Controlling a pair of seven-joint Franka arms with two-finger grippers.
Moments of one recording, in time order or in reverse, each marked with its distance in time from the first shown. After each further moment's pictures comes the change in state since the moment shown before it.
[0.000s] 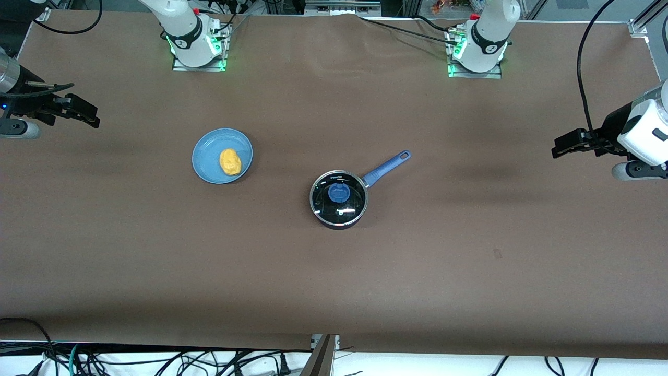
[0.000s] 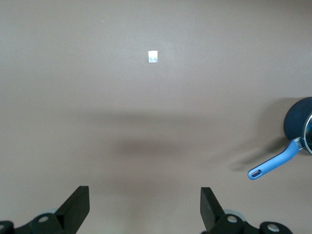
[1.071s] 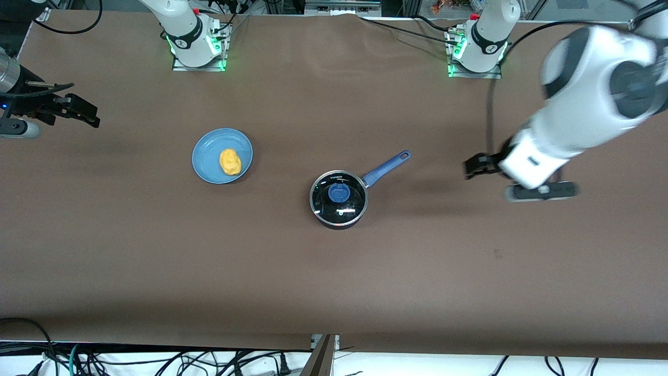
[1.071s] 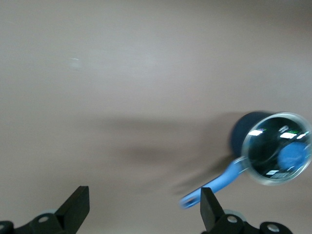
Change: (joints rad) left arm -0.171 0.166 -0.186 -0.035 -0.005 0.298 -0.383; right arm 0.000 0.000 0.000 0.001 0.000 -0.003 0.001
